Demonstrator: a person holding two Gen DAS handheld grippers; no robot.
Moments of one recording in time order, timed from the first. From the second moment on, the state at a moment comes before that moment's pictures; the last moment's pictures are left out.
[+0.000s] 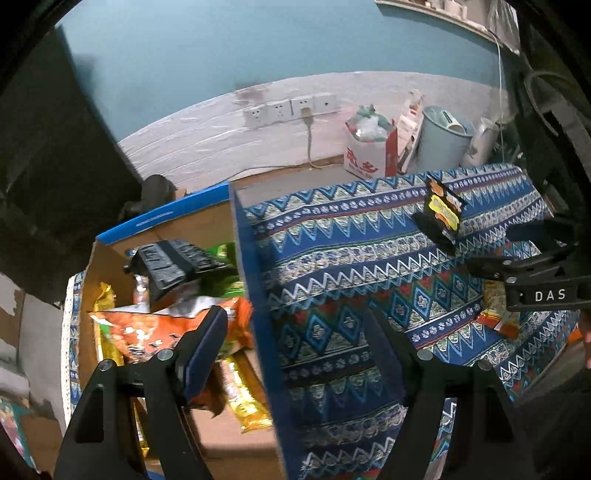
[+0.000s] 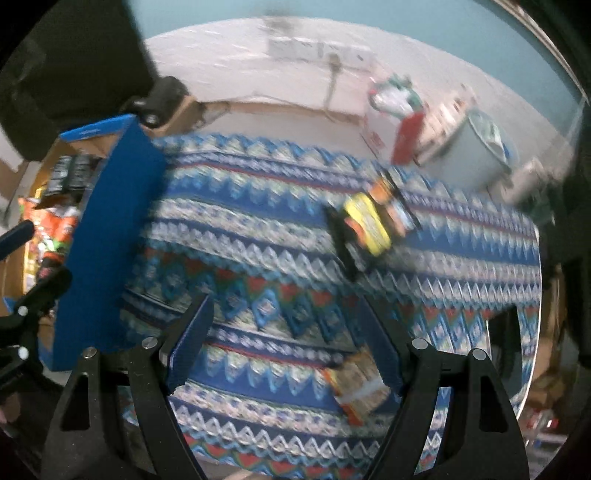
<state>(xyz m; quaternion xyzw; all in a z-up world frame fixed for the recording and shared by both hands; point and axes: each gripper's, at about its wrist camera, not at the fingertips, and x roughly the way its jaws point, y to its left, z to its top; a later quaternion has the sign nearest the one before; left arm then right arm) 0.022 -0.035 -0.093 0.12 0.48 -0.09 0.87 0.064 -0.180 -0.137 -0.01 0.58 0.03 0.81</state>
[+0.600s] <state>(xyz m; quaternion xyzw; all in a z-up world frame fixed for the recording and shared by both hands) 0.028 -0.112 -0.137 0.16 0.51 -0.14 0.83 0.031 -0.272 -0.195 0.09 0.63 -0.08 0.77</state>
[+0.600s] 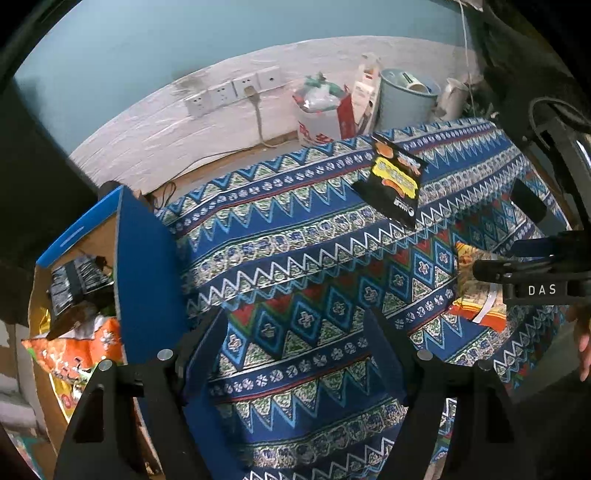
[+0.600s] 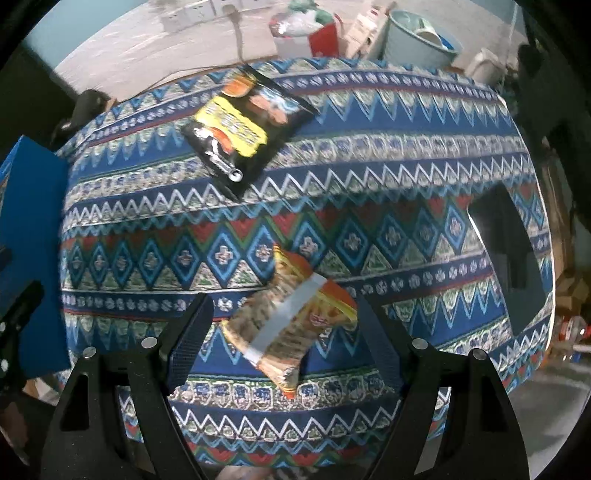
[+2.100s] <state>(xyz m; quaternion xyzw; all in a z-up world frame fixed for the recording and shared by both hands) 0.055 -0.173 -0.177 0.19 0.54 -0.15 0.81 0.039 -0.288 -0.226 0.03 0.64 0.01 0.77</state>
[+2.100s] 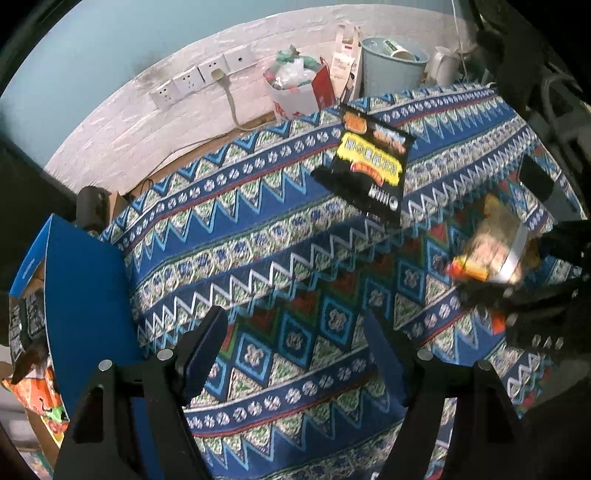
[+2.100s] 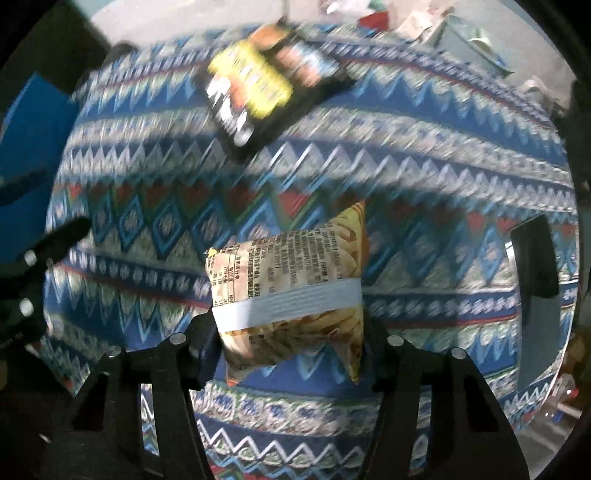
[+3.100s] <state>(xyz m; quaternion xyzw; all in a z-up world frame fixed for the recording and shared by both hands) 0.144 -0.285 -0.217 0.23 0.54 -0.24 0.77 0.097 -0.369 -0.201 0.09 0.59 -0.06 0.80</state>
